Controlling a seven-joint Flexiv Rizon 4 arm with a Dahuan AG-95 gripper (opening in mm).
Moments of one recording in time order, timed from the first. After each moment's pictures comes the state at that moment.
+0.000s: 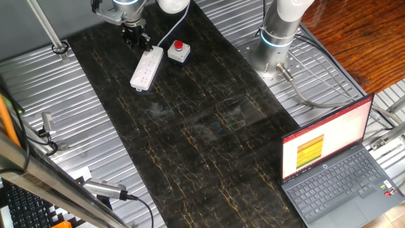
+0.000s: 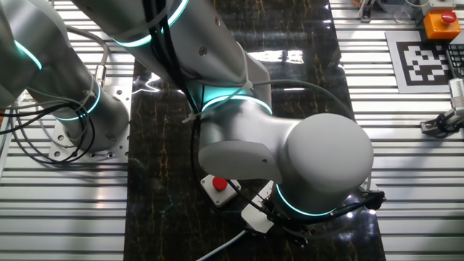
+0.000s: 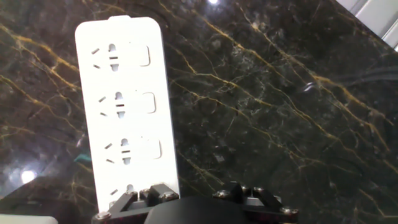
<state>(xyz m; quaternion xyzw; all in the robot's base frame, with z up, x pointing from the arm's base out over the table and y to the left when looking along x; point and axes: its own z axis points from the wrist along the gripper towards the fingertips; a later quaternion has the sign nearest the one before) 0.472 -0.270 0.031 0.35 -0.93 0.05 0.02</state>
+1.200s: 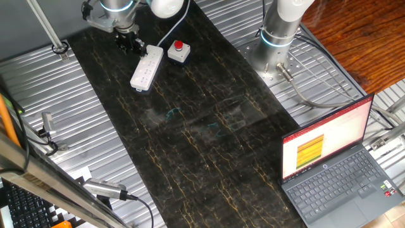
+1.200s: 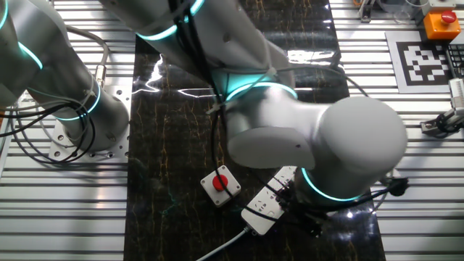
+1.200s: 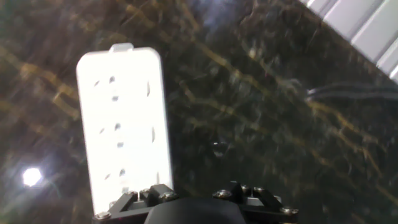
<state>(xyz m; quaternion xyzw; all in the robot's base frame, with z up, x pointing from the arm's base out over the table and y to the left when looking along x) 0.505 -0.248 0.043 0.35 -0.93 0.04 0.03</state>
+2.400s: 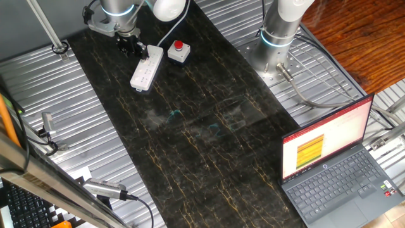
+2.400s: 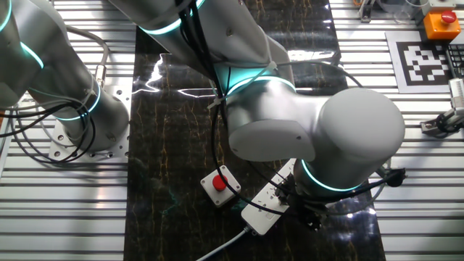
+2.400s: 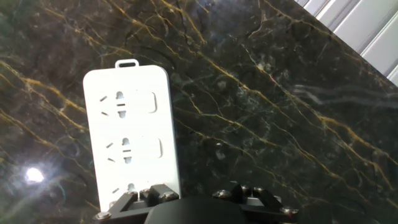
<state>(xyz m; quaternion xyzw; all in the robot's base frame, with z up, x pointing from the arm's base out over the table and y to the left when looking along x) 0.503 -0.238 0.033 0.36 -0.93 0.05 0.04</state>
